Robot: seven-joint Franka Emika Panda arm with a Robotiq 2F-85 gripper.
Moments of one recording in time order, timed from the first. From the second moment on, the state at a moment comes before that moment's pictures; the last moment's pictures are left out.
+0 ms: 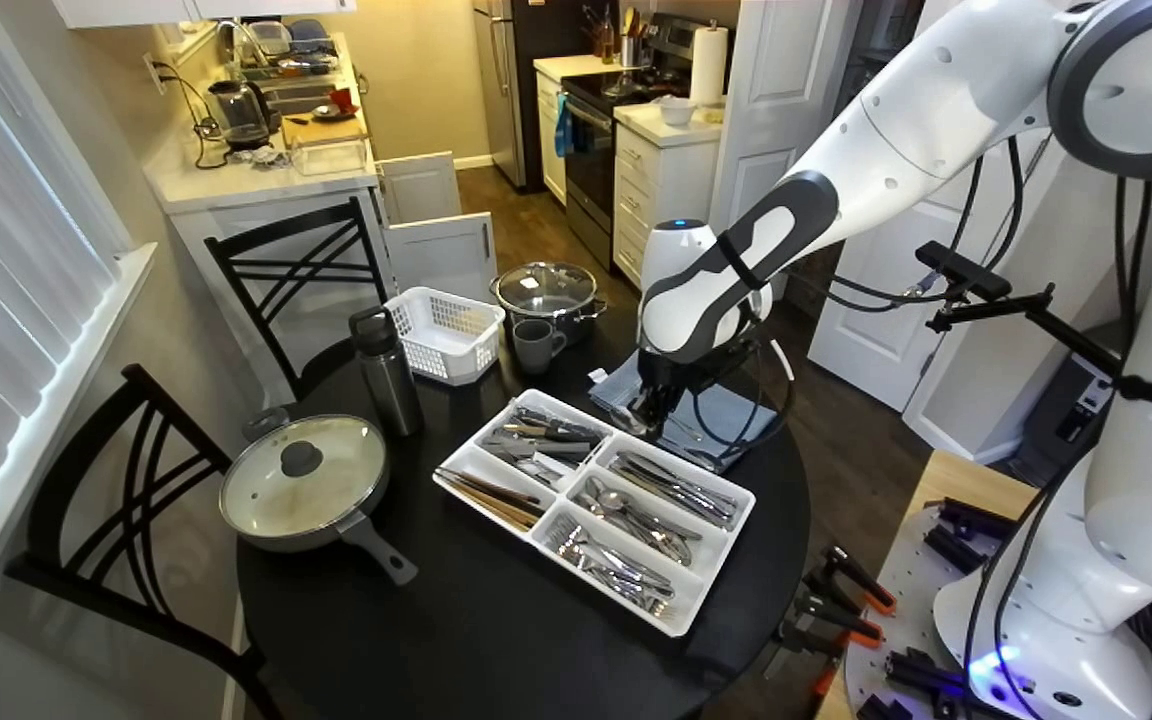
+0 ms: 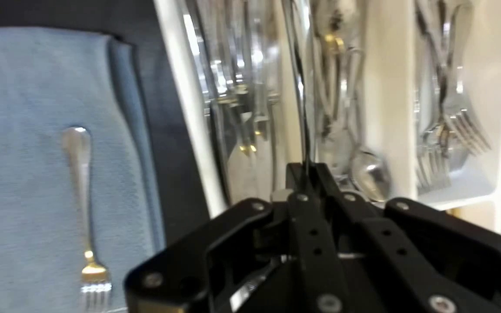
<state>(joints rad) -0.11 0.27 0.12 -2.33 0.17 2.53 -0.07</state>
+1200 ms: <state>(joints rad) -0.01 0.66 -0.26 -2.04 -0.32 2.65 0.26</state>
